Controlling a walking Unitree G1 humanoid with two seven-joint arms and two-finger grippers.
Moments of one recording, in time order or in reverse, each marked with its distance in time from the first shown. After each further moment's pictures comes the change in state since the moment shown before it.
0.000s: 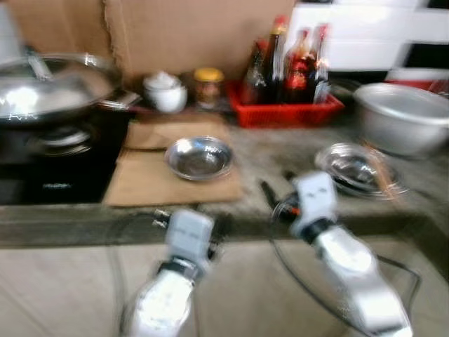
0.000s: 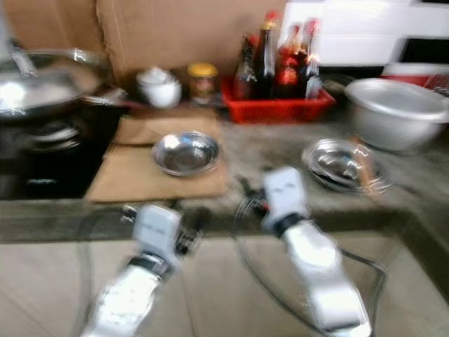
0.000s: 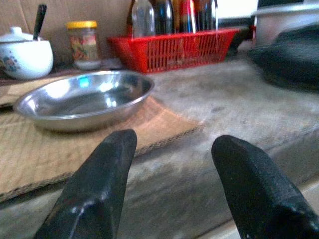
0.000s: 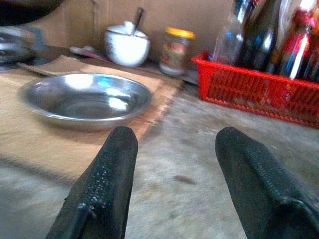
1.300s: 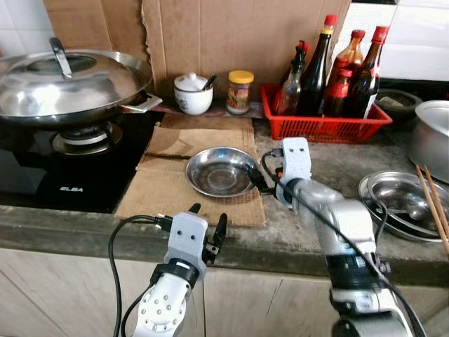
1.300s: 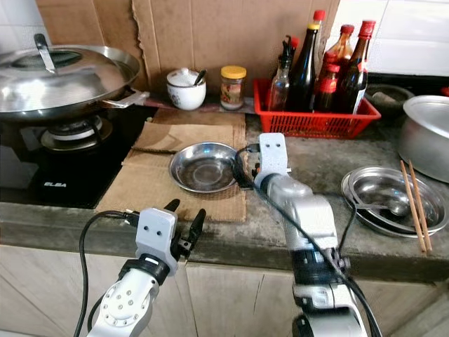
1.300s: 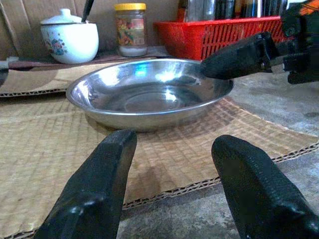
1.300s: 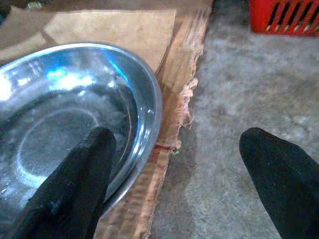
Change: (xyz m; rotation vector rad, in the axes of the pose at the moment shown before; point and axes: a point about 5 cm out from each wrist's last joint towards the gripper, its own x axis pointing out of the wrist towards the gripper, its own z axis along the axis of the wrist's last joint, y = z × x) left arm -0.003 0.006 -0.004 -0.006 0.024 0.056; right arm 0.075 -0.006 0.018 0.255 0.416 -0.058
